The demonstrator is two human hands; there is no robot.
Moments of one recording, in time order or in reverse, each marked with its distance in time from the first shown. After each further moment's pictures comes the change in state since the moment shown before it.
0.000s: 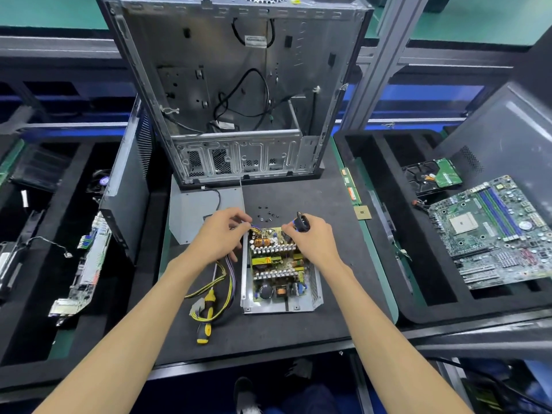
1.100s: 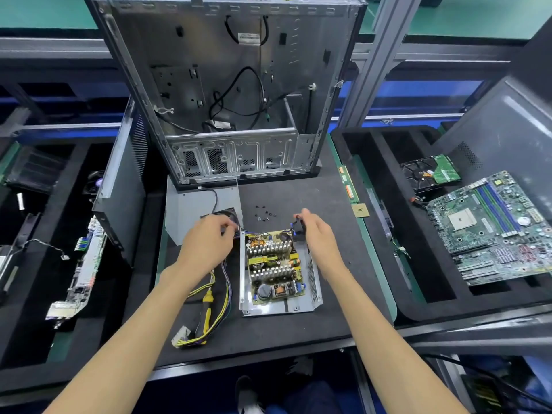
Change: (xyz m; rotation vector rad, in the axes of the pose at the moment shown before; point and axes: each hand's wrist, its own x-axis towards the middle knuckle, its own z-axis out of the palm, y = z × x) left_hand -0.015 0.002 -0.002 0.358 0.153 -0.011; right_hand -0.014 0.004 -0.011 0.351 -0.024 0.133
